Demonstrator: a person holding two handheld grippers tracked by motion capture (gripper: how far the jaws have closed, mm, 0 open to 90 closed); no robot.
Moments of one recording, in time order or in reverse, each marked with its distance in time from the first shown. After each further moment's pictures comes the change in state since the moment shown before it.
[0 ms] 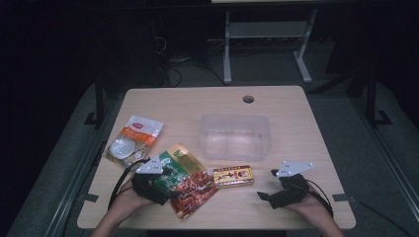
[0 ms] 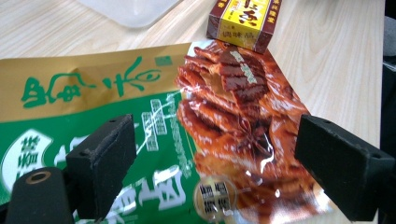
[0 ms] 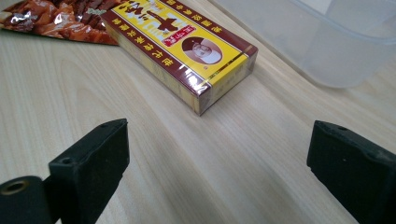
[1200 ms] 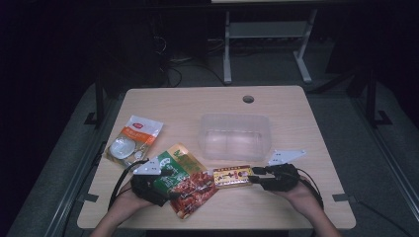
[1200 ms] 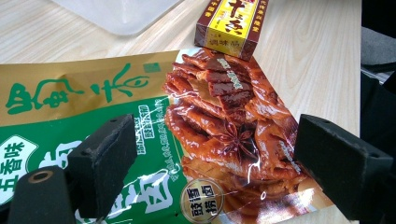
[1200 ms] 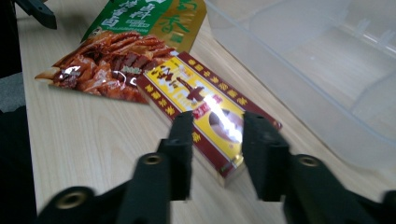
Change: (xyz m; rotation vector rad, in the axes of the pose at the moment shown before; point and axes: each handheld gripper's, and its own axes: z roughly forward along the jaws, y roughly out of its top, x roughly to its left) left arm -0.004 -0.006 -0.006 -0.040 -0.035 0.005; right arm 0.004 0.045 0.008 -0.052 0.096 -0.021
